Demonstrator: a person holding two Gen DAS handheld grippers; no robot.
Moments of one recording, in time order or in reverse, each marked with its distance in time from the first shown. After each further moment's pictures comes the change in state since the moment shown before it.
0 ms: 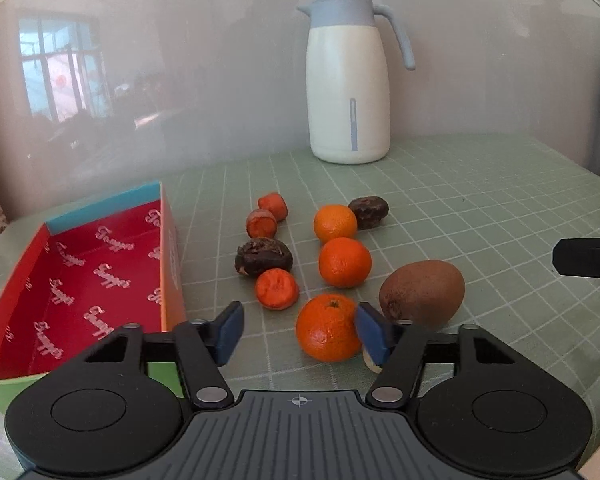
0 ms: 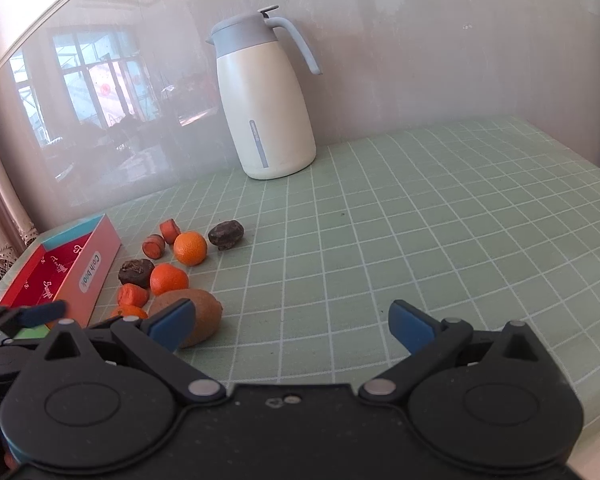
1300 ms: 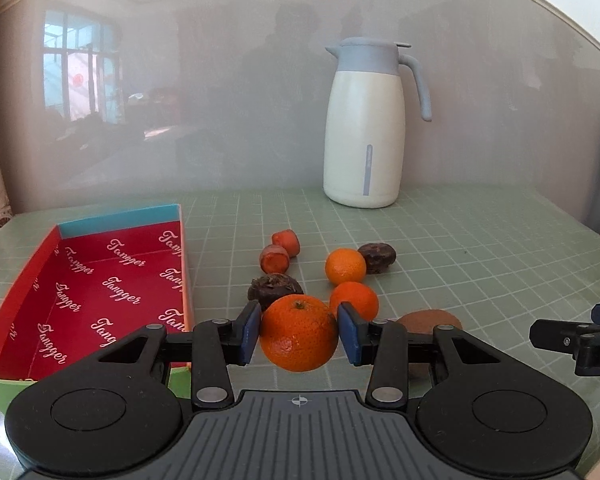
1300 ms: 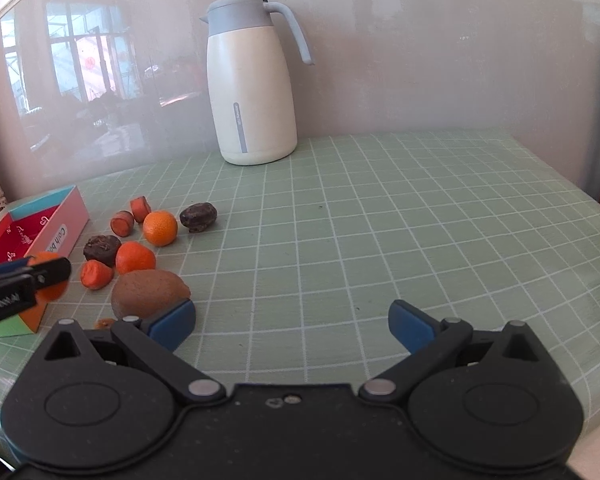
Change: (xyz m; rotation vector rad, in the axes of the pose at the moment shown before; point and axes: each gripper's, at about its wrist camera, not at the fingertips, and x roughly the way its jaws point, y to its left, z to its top) left arm -0.014 0.019 0.005 -0.094 -0.104 0.003; right arm 0.013 0.009 -0.006 -0.096 0.021 -0.122
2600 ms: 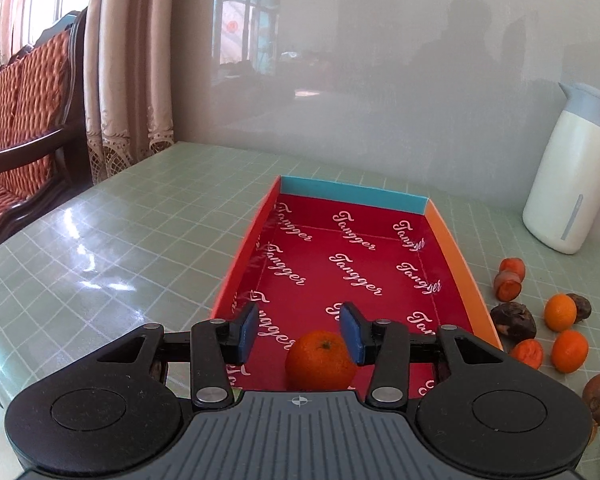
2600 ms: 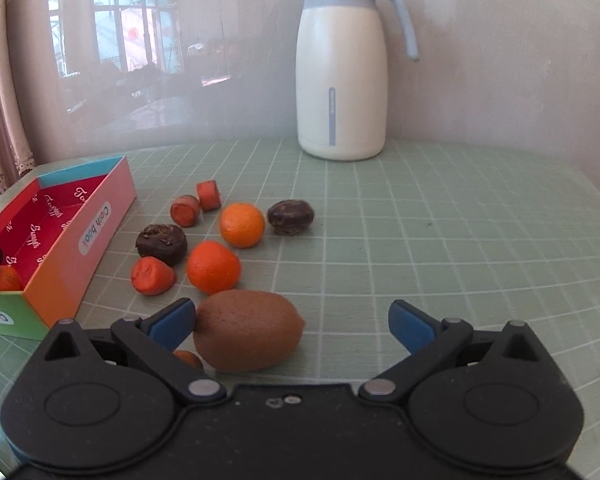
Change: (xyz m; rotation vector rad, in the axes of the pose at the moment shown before) left arm 0.000 0.142 -0.006 -0.293 0.074 0.374; right arm 0.050 0.078 0.013 -0.094 0.048 0.105
